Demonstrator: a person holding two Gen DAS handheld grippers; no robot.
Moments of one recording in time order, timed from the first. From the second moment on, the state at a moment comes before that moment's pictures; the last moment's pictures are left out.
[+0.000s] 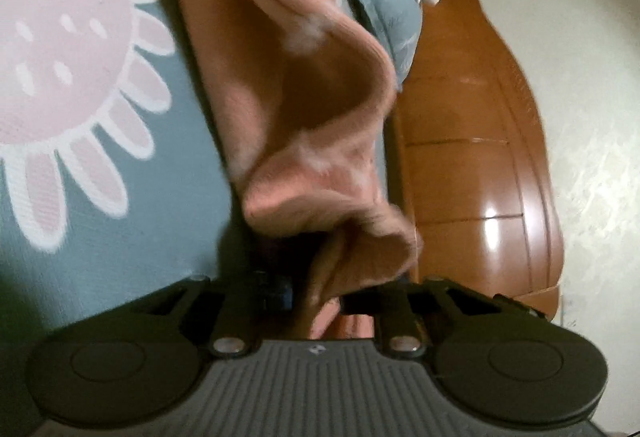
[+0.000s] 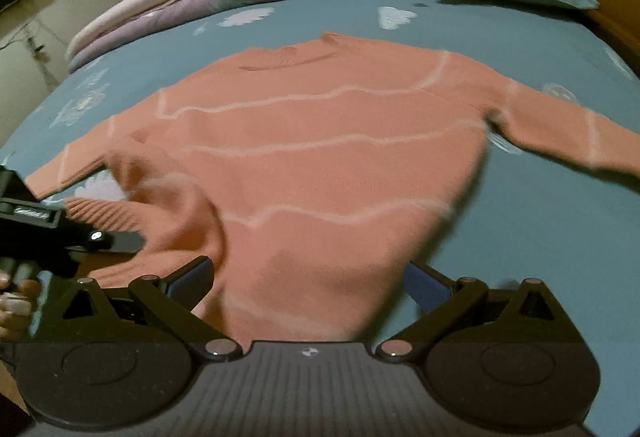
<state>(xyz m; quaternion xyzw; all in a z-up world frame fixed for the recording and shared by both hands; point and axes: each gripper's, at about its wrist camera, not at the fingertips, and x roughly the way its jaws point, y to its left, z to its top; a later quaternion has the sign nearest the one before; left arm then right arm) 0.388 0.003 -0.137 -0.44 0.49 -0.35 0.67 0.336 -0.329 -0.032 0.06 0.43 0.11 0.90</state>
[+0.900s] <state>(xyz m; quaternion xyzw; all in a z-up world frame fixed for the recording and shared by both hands) 0.303 0.102 -0.039 -0.13 0.54 -0.14 0.82 0.317 -0.382 -0.054 0.12 0.43 0.06 0.89</state>
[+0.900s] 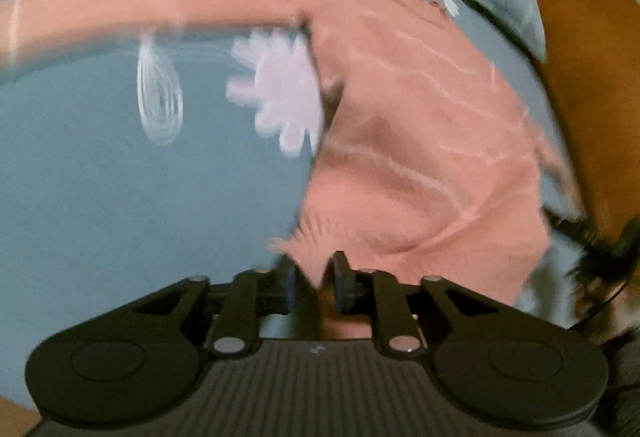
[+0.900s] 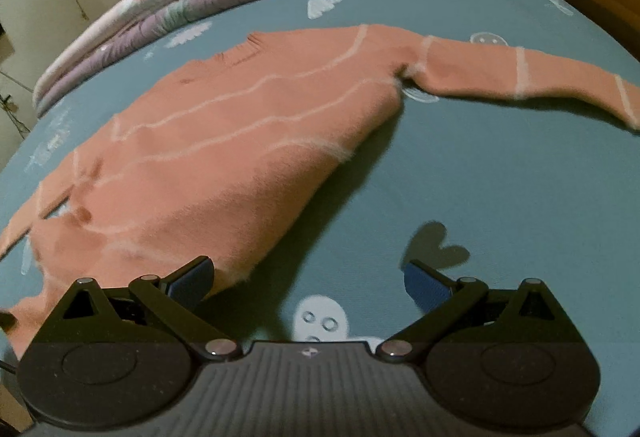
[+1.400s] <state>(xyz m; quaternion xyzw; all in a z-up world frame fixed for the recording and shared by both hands) 0.344 -0.186 0.010 0.21 0.44 -0.46 0.74 0.259 -0.386 -0.066 0.06 0.45 -0.03 0.89</state>
